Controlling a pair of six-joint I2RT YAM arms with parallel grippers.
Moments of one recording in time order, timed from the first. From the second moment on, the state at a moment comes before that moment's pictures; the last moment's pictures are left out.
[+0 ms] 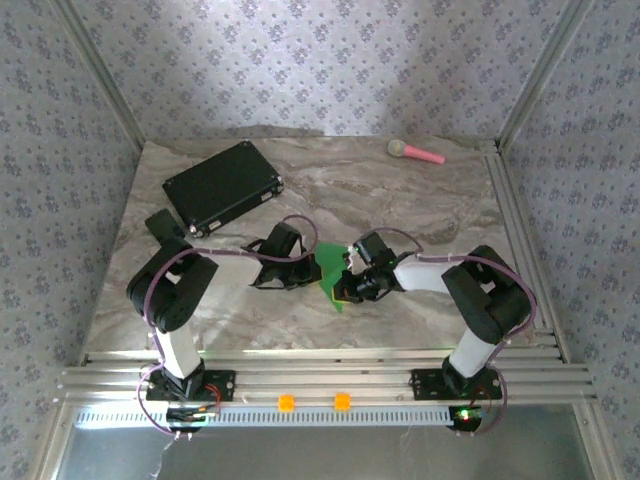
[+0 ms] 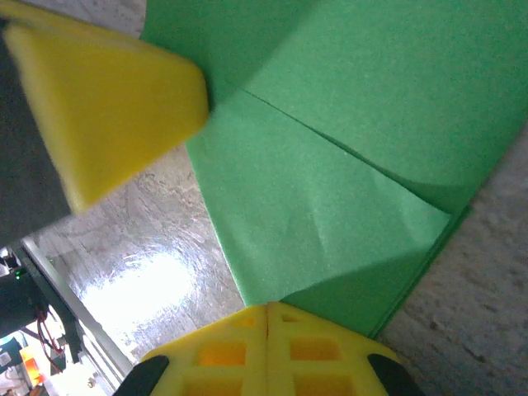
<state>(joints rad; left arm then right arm) -0.66 1.79 0.81 0.07 0.45 -0.87 0.63 1.68 0.72 -0.12 -0.57 0.66</state>
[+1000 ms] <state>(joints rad) -0.70 1.80 0.86 0.03 0.43 -0.81 0.57 1.68 0.72 -0.18 -0.63 0.50</state>
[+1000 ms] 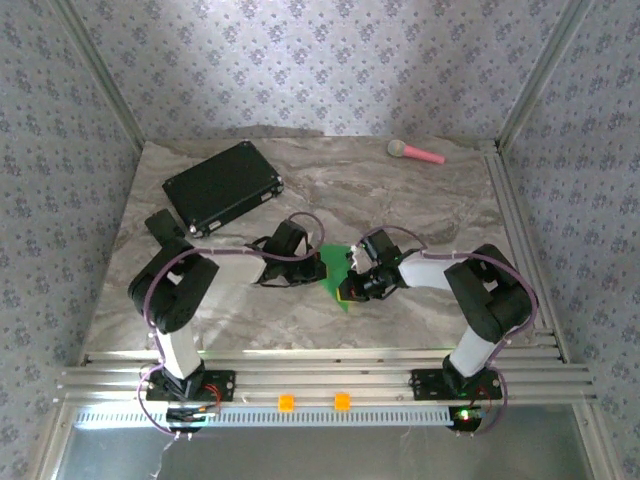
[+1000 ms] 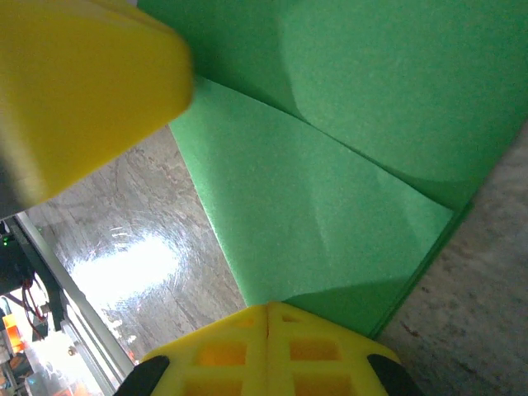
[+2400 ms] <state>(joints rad) -0.68 1.82 0.86 0.03 0.46 -0.80 0.68 1.68 0.81 -0.08 -0.47 0.68</state>
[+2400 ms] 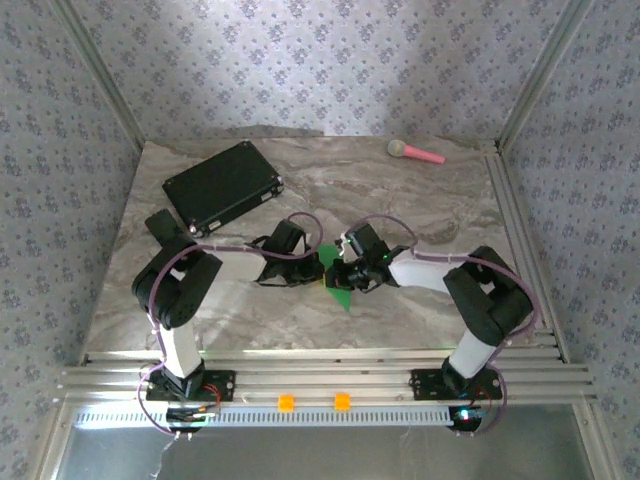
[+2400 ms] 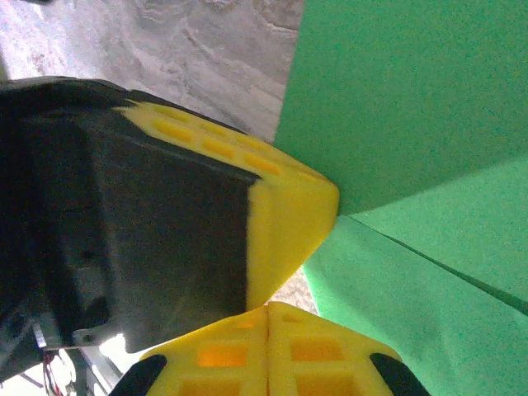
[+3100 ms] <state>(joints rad) -0.67 1.83 0.87 0.04 0.48 -0.80 0.64 1.59 0.64 -0.06 -0.49 0.67</state>
